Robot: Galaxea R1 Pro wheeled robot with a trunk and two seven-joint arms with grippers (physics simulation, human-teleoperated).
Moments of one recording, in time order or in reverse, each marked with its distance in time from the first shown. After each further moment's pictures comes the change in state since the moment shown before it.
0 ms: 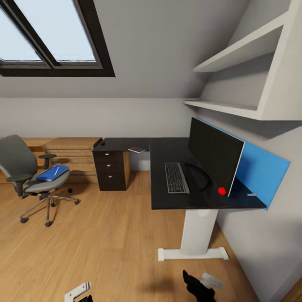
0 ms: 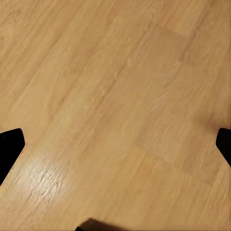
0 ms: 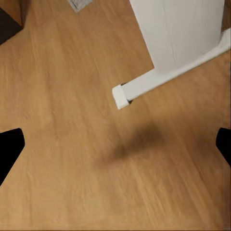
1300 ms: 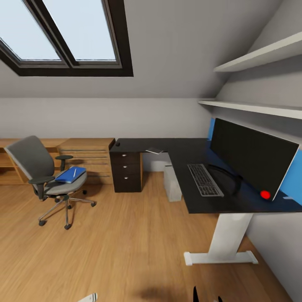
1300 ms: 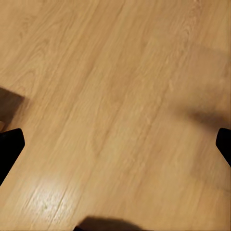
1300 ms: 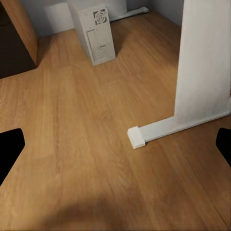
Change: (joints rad) left arm 0.000 0.002 -0.109 0.142 -0.001 -0.146 -0.050; right arm 0.000 0.034 0.013 0.414 0.171 -0.741 -0.025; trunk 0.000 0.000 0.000
